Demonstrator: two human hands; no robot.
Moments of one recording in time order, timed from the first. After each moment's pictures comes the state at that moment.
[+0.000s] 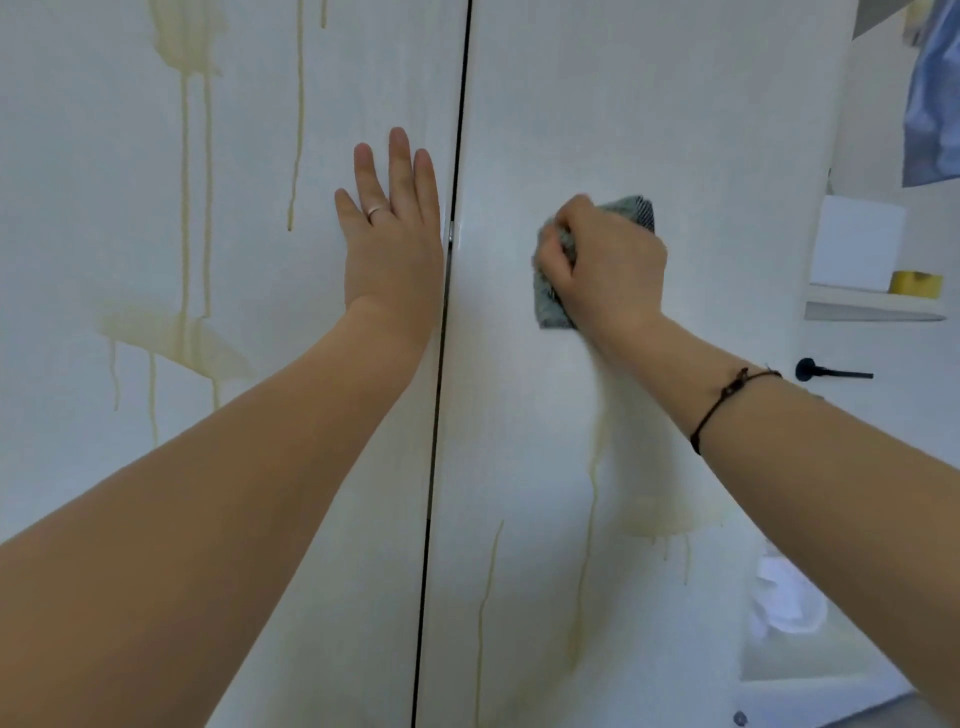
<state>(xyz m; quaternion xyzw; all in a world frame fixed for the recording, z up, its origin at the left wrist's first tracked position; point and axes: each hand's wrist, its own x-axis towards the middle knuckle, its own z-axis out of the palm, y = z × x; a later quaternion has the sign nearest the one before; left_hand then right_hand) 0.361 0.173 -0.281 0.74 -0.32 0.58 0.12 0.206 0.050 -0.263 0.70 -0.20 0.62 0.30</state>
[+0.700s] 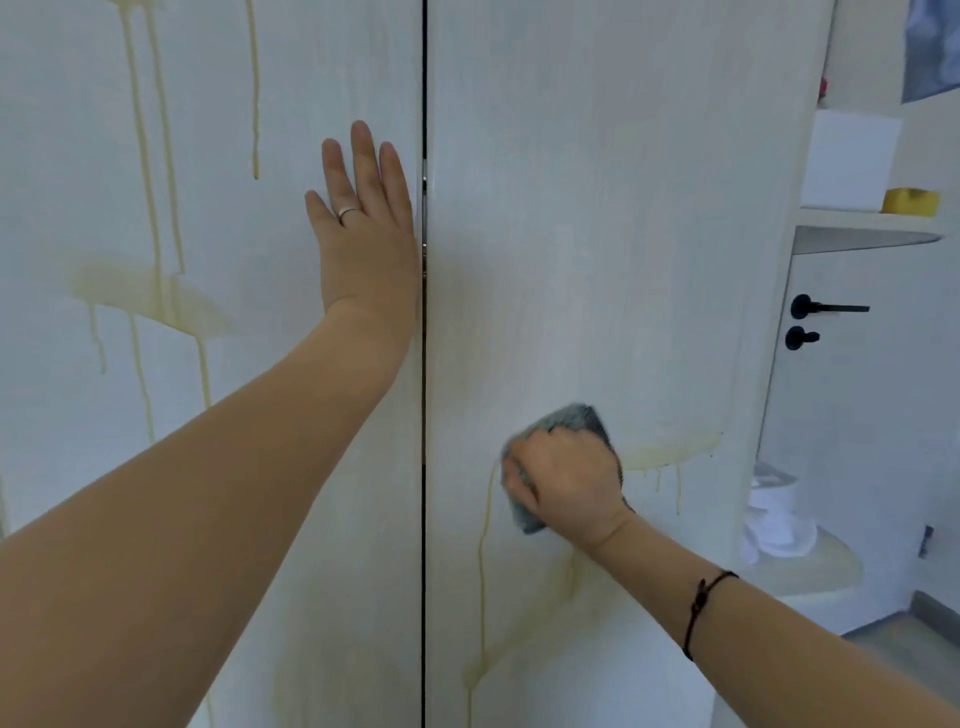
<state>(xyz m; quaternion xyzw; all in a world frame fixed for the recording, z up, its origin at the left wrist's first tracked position) 0.358 0.170 -0.323 0.76 -0.30 0.58 0.10 0.194 0.040 -0.504 0.77 -0.07 0.54 0.34</state>
